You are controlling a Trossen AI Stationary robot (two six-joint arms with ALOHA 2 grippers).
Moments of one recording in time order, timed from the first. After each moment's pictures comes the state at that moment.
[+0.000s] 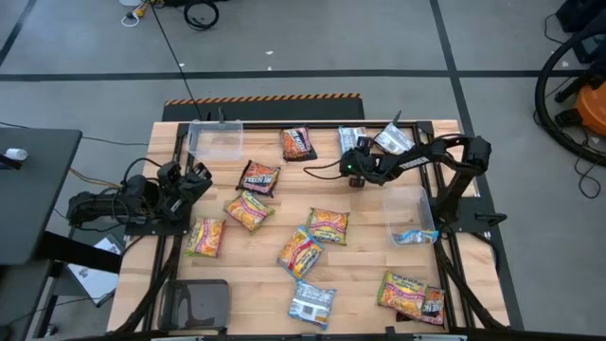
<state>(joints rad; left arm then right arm) 0.01 0.01 0.01 0.61 -0.04 -0.56 -0.40 1.71 0.67 0.07 0.64 -0.48</state>
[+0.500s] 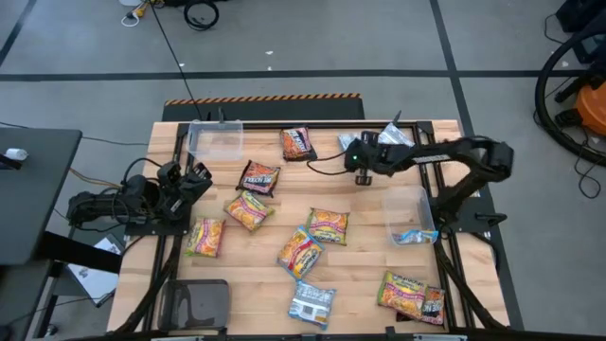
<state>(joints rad) 0.01 0.01 0.01 0.61 -0.04 -0.56 -0.41 1.49 0.79 -0.36 0.48 -0.47</state>
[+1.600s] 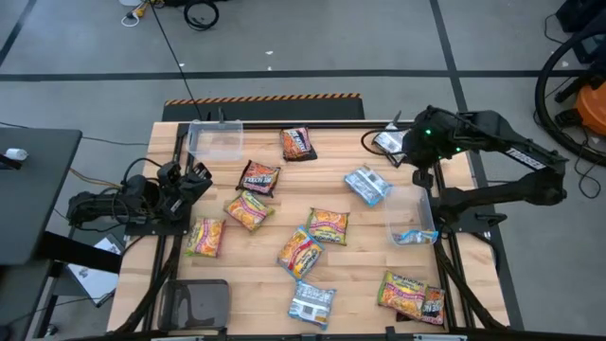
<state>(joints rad) 0.01 0.01 0.01 0.61 -0.04 -0.56 -0.37 0.99 1.32 -1.41 0.03 -0.16</state>
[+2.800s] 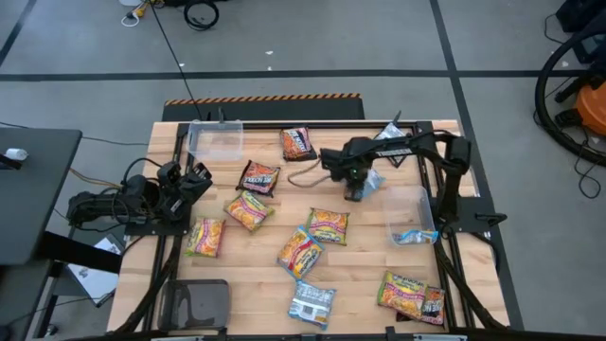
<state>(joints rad) 0.01 0.01 0.01 0.61 -0.04 -0.56 -0.33 1.86 1.26 -1.03 0.14 -0.02</state>
